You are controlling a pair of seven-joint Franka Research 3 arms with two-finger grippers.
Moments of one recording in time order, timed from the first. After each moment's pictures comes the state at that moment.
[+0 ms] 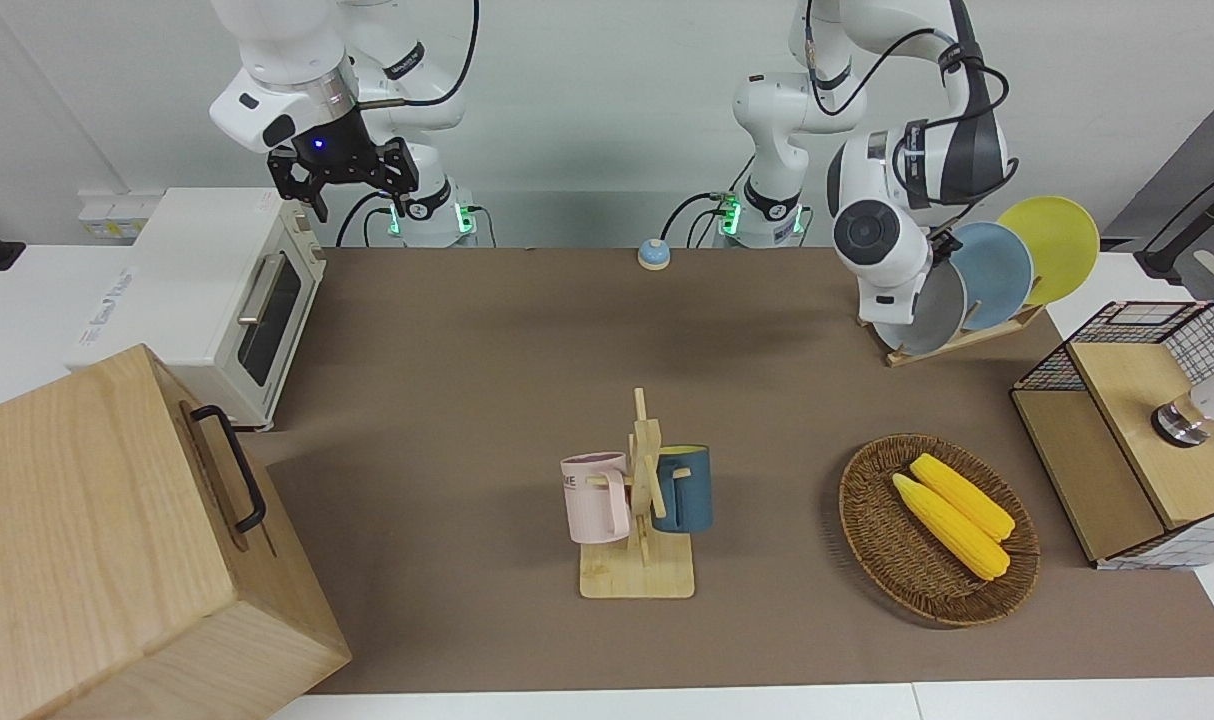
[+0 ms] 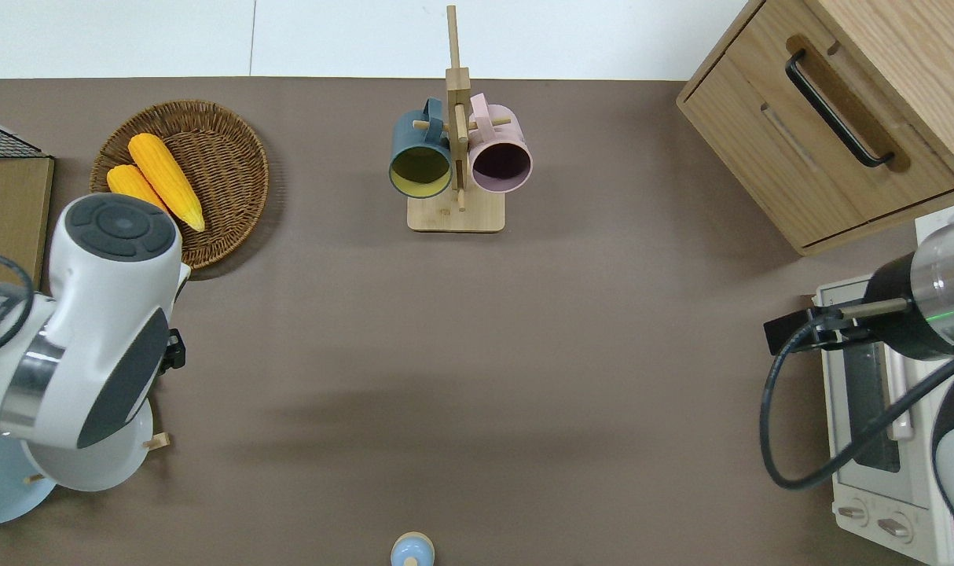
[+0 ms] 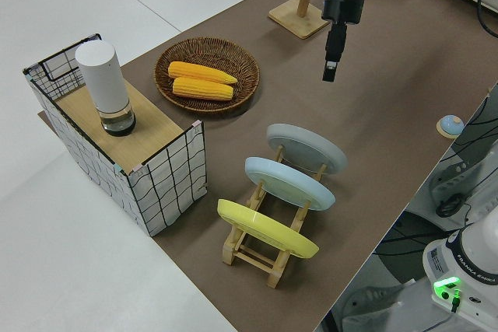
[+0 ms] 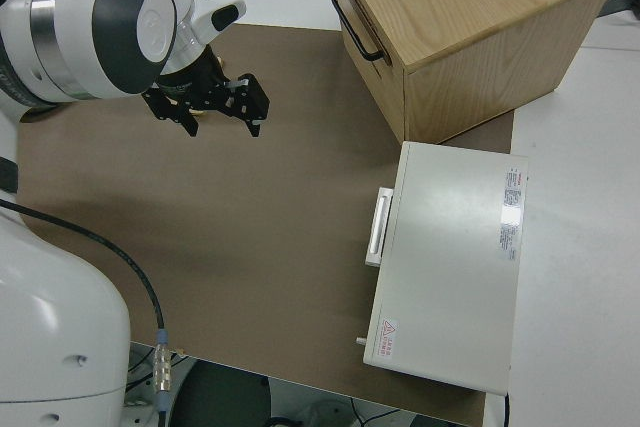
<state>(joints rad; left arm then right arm) -0.09 0.02 -0.11 -1.87 0.43 1.43 -0.66 -0.09 -0.02 0.23 -1.50 0.00 1.36 0.06</state>
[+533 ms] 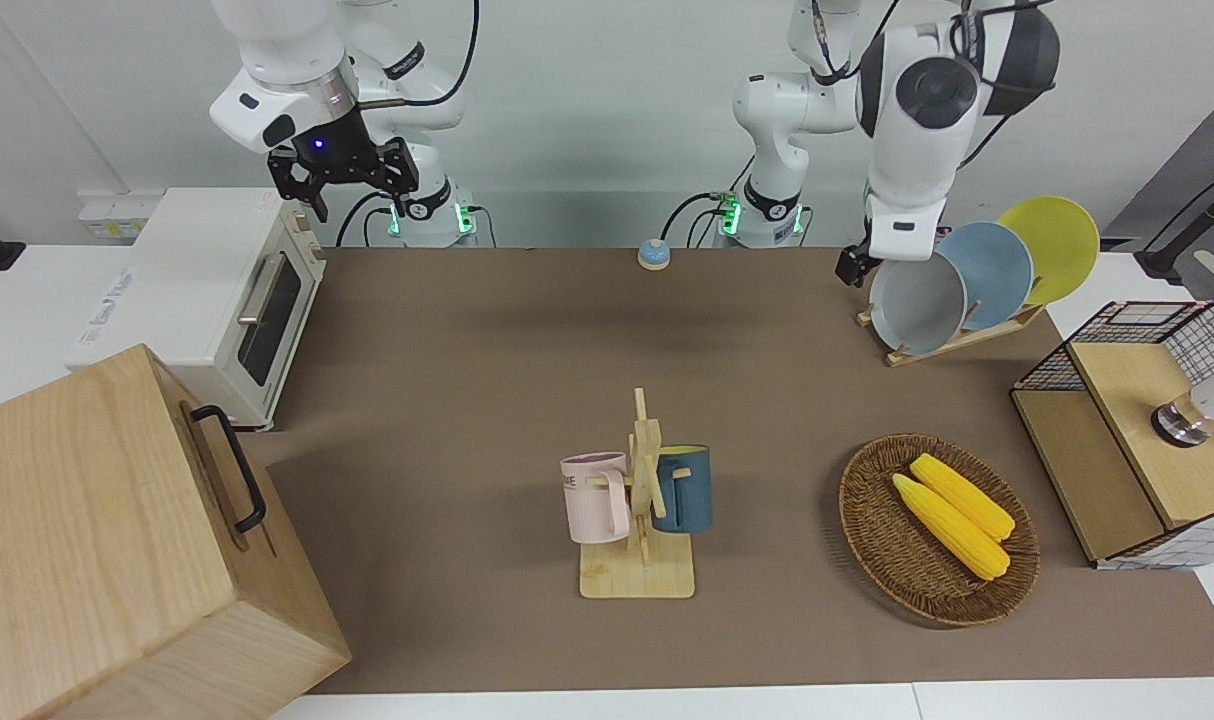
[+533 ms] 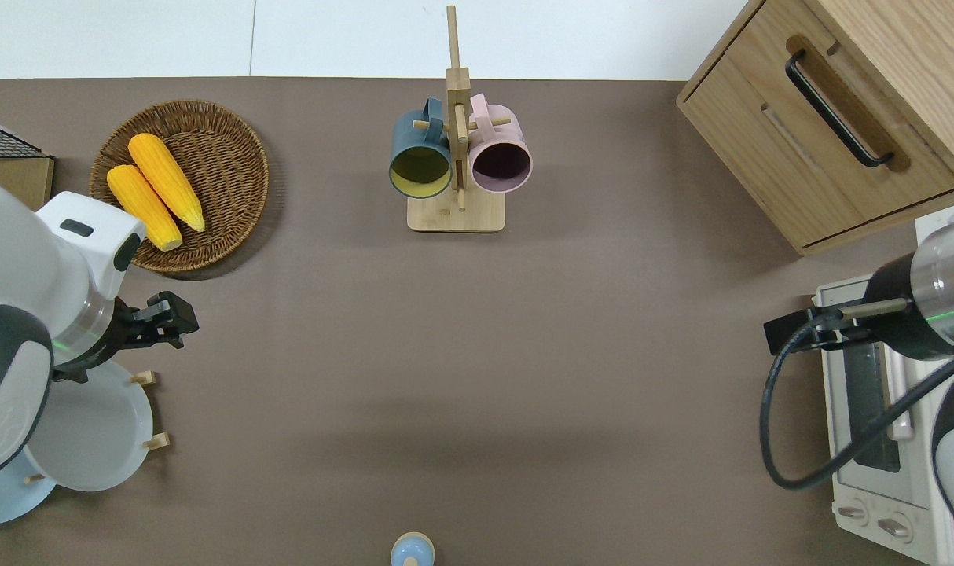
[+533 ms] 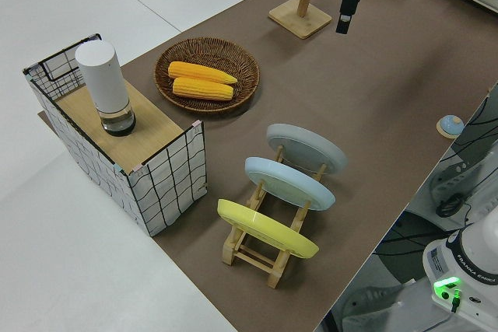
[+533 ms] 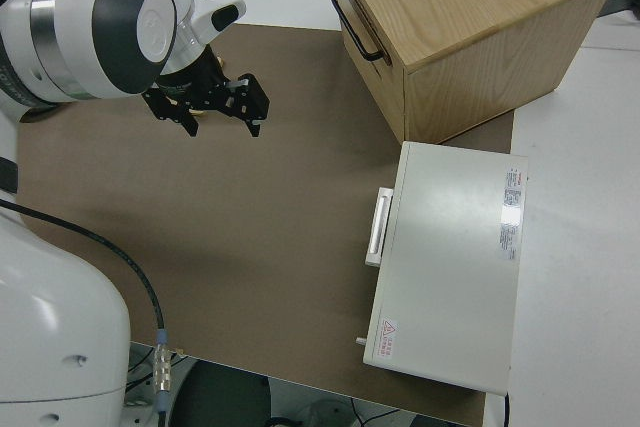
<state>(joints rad) -0.09 -0.05 -0.10 -1.71 0.17 1.47 -0.54 -0.09 -0.02 0.23 -1.50 0.00 1.36 0.06</state>
